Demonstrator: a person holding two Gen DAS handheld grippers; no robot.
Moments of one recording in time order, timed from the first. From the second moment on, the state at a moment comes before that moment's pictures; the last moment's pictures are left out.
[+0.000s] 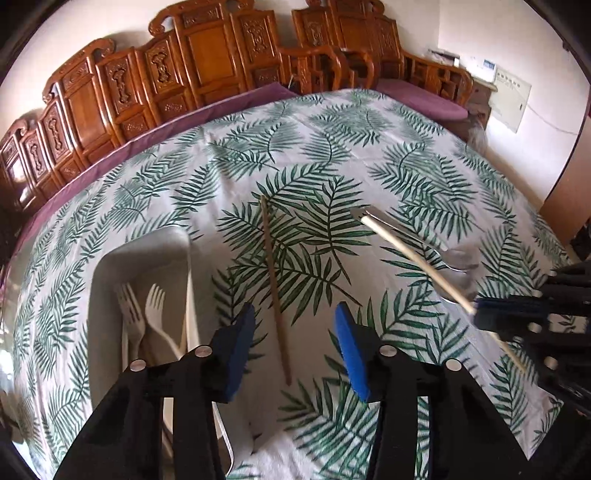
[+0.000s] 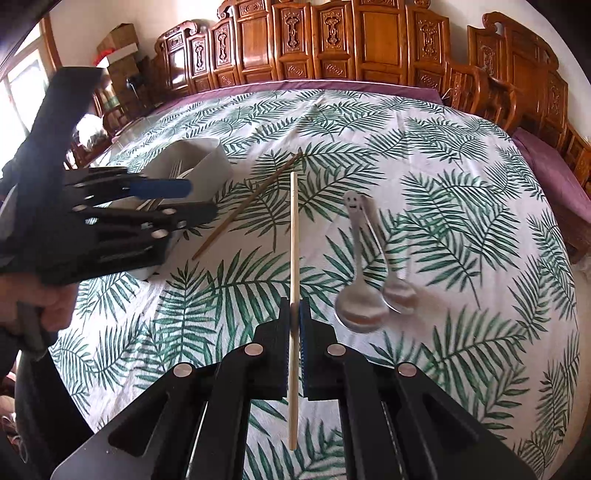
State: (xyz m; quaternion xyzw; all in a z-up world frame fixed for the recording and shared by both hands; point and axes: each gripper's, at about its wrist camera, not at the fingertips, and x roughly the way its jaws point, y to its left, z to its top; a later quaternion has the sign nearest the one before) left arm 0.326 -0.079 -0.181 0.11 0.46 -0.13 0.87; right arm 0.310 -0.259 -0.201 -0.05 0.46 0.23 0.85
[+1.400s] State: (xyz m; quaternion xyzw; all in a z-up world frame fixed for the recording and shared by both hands) left arm 0.362 -0.094 -0.213 0.11 0.51 -0.10 0.85; right arm 0.311 -0.294 -0.202 -0.01 0.46 0.23 0.86
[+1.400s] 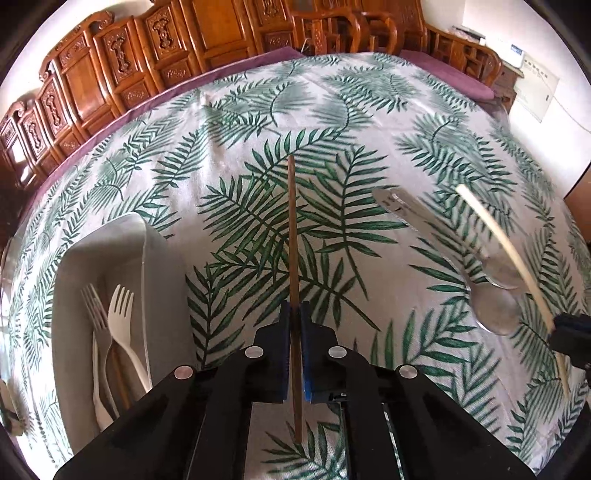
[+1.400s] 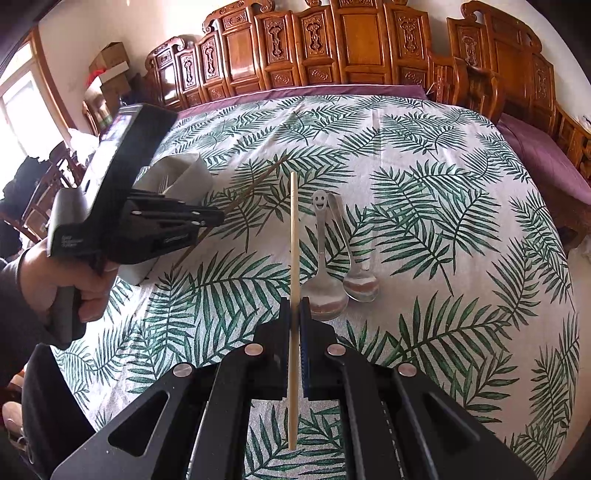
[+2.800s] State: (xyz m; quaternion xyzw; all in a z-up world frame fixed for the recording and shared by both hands) left arm 0.284 0.053 -0.148 0.01 0.43 -0.09 0.90; right arm 0.302 -0.163 -0.176 -0.07 0.45 0.28 0.84
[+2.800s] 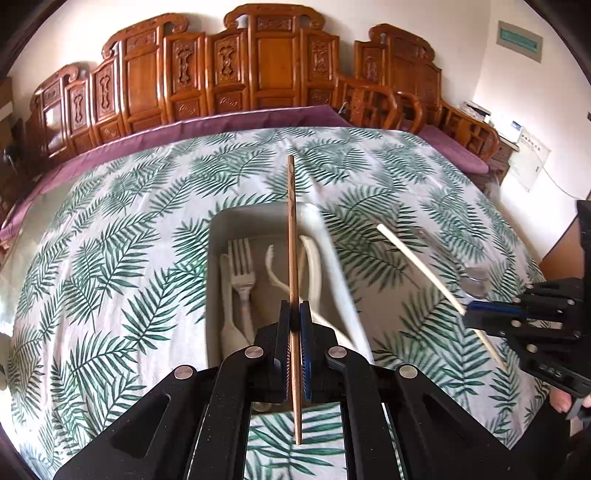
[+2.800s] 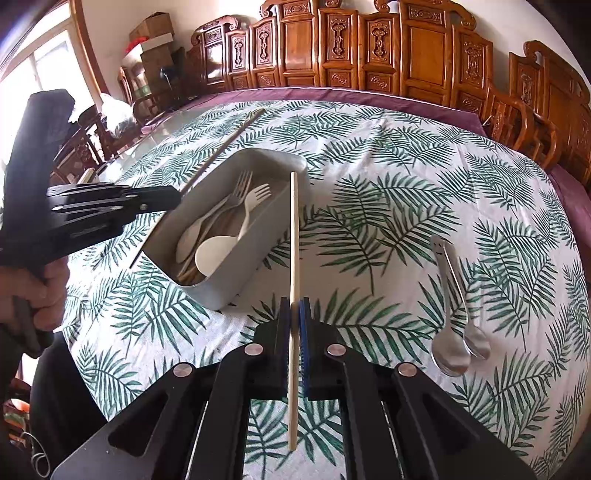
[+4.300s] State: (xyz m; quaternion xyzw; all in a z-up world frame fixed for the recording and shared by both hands) left arm 0.257 0.127 -0.130 -0.02 0.38 -0.04 0.92; right arm 0.353 -0.052 -0.172 -0.06 0.47 0.29 0.83
